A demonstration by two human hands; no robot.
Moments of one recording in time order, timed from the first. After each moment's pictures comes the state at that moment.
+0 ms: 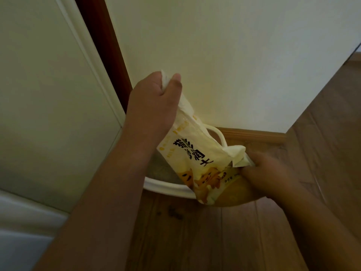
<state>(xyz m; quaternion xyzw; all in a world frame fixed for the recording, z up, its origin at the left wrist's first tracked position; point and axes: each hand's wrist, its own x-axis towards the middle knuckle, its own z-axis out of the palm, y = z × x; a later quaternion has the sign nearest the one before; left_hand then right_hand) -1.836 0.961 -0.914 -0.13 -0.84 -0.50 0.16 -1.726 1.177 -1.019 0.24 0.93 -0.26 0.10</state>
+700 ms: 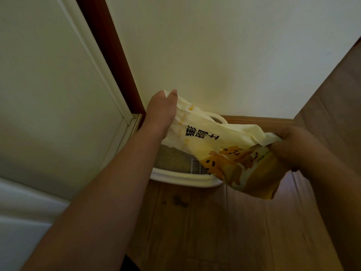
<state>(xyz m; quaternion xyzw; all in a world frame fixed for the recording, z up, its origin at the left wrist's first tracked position) -1.904 0.977 -1.014 0.02 -0.84 -0.54 -0.03 -1.734 1.218 -1.015 0.31 0.91 -0.27 0.08</state>
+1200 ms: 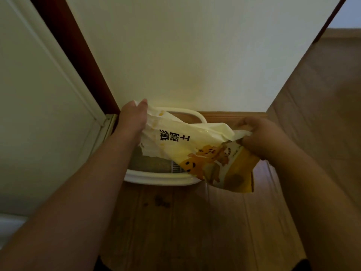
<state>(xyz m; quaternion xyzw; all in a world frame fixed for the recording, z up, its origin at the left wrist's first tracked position) -1.931 0.978 -1.069 0.05 -0.85 -0.52 -0.06 -1.740 1.226 -1.025 0.29 0.90 -0.32 0.04</state>
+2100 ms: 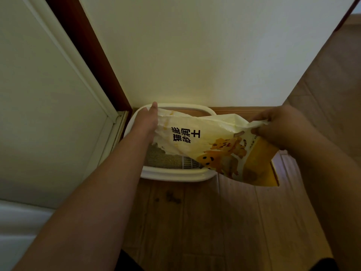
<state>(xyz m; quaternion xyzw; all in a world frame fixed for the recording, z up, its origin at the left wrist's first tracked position) -1.960 0.969 -1.122 0.15 -0.78 -0.59 -0.16 -1.743 1.233 -1.016 0.29 0.90 -0.34 0.03</state>
